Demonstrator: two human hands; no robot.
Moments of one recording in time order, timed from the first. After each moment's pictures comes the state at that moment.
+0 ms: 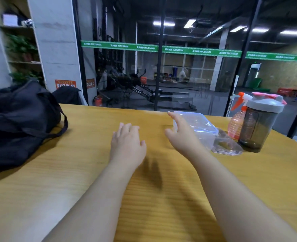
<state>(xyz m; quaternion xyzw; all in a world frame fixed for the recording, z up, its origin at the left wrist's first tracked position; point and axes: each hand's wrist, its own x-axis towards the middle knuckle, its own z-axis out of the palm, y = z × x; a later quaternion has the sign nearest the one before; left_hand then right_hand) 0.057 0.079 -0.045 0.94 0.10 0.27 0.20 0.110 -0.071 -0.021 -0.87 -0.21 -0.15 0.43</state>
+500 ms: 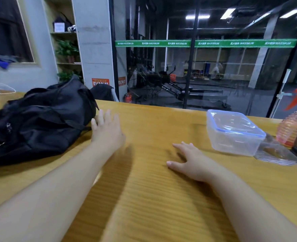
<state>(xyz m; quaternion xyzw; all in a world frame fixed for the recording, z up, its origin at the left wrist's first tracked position) 0.068 0.208 -0.050 0.94 0.26 0.21 -0.03 0.106 -0.041 -0.068 -0.94 -0.28 0.06 0.19</state>
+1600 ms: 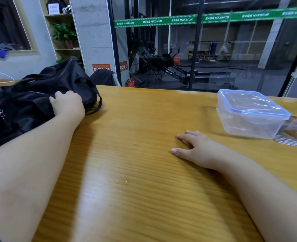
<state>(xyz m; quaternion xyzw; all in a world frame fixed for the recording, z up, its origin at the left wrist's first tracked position) 0.075 0.324 -0.037 0.89 0.39 0.21 -0.14 0.106 -0.036 -0.072 -0.94 -0.28 0.09 0.17</state>
